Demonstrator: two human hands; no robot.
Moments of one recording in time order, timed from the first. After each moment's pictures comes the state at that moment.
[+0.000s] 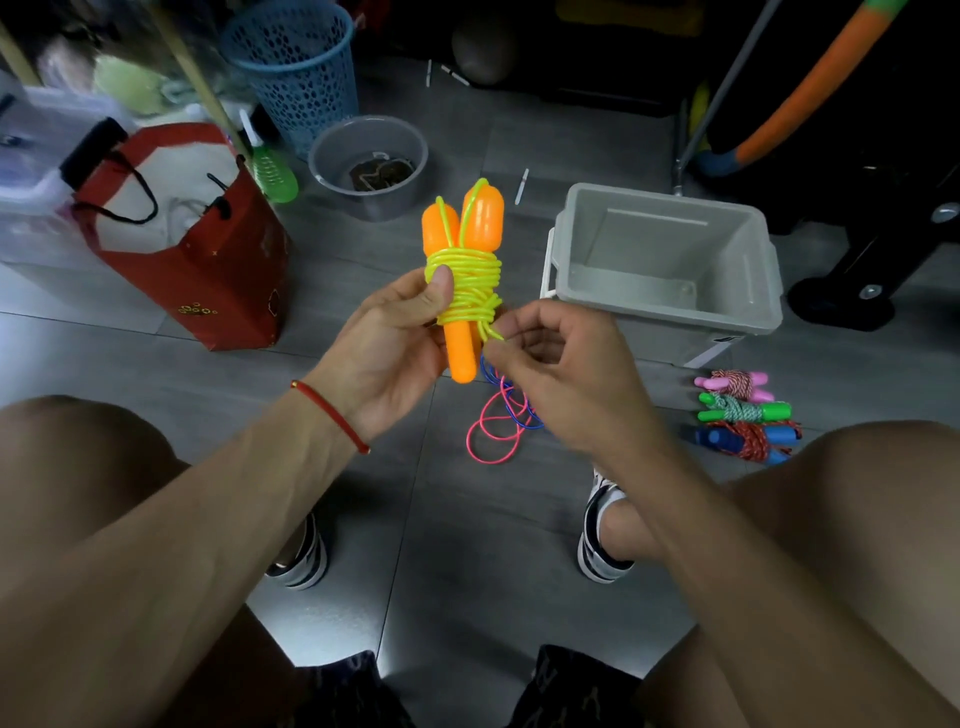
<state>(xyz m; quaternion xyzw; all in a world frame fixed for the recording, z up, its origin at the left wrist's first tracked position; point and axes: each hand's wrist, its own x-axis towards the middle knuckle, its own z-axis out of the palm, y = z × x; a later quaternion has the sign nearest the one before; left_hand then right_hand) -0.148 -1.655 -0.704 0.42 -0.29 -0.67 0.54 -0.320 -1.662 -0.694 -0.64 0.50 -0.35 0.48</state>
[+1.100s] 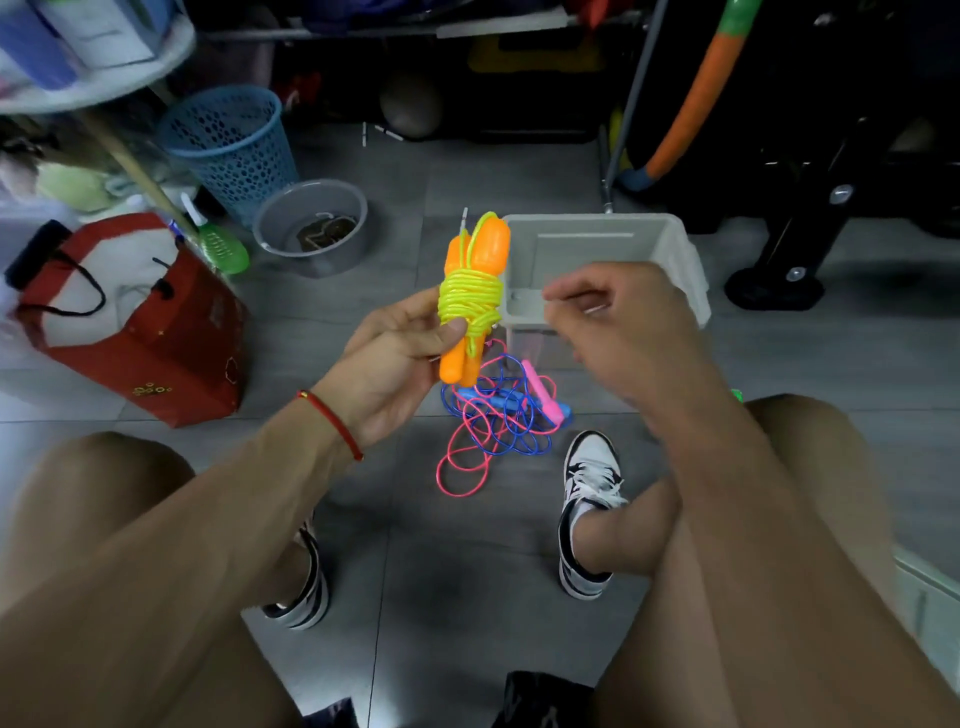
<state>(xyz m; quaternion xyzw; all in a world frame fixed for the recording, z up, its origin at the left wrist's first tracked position) -0.208 -1.688 -0.694 0.42 -0.38 -0.68 0.47 -0.412 -1.696 -0.659 -0.62 0.62 -0.35 0.33</state>
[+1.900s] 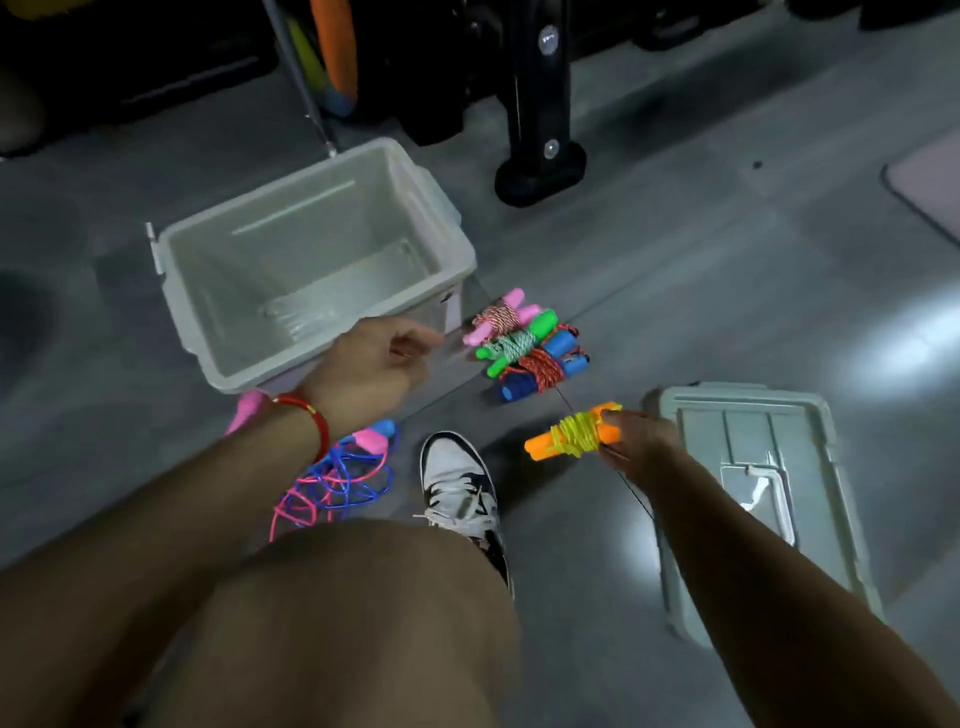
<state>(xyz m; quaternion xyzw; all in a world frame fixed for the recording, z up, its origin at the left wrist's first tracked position) -0.433 -1.831 -0.821 0.49 -0.72 -0.48 0.08 -0.690 -1.663 -0.970 0.07 0.74 -0.44 0.50</state>
